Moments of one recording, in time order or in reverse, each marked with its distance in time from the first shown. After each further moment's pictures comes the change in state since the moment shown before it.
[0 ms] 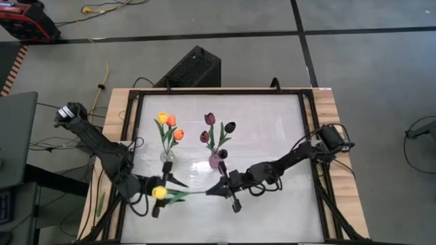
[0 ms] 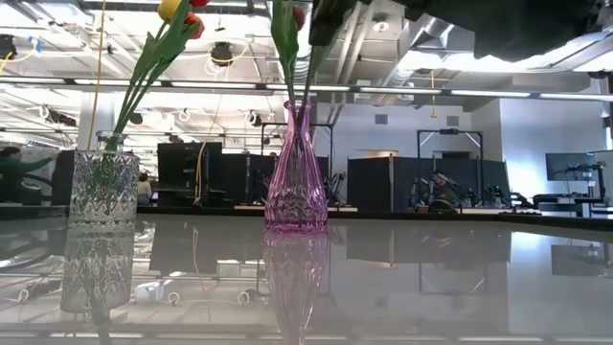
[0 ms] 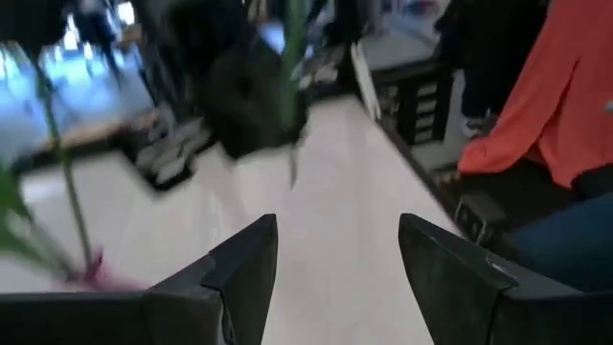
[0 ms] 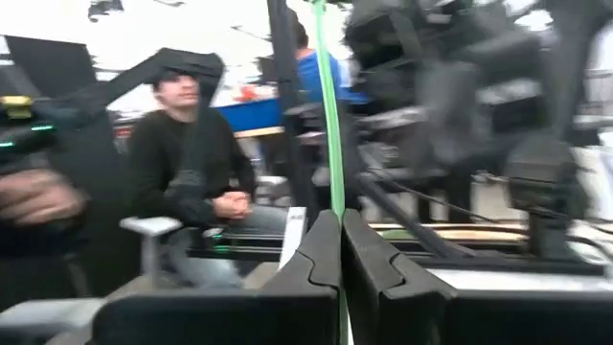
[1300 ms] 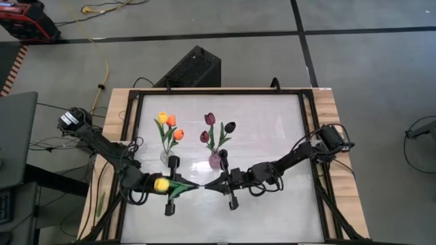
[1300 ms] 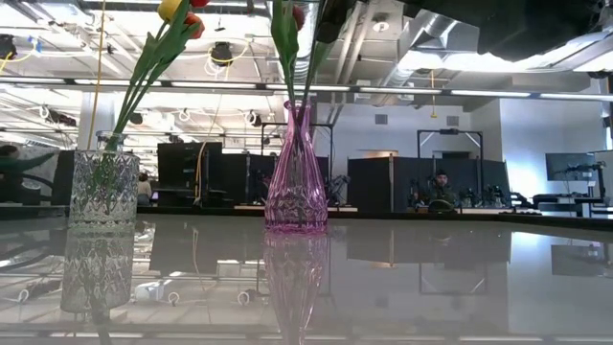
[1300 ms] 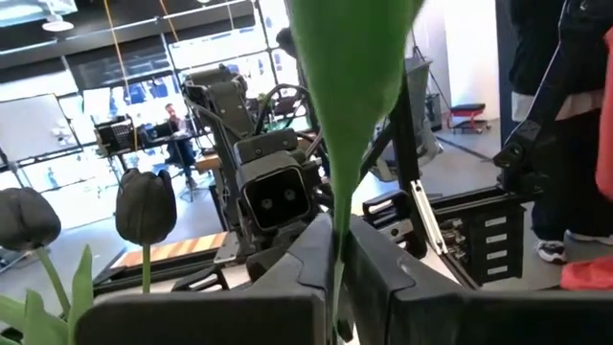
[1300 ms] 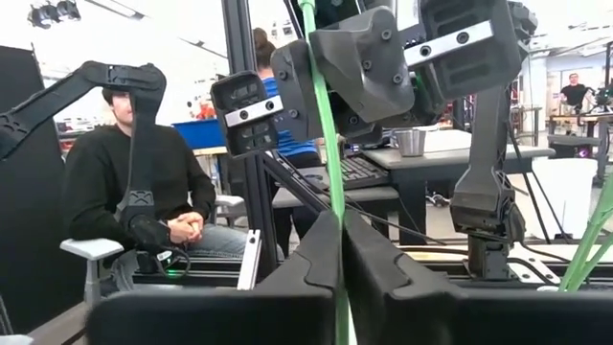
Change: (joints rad) left arm 0.080 0.147 0.000 0.610 -0.051 0.331; right arm 0.000 -0.001 0.002 0.050 0.121 -0.067
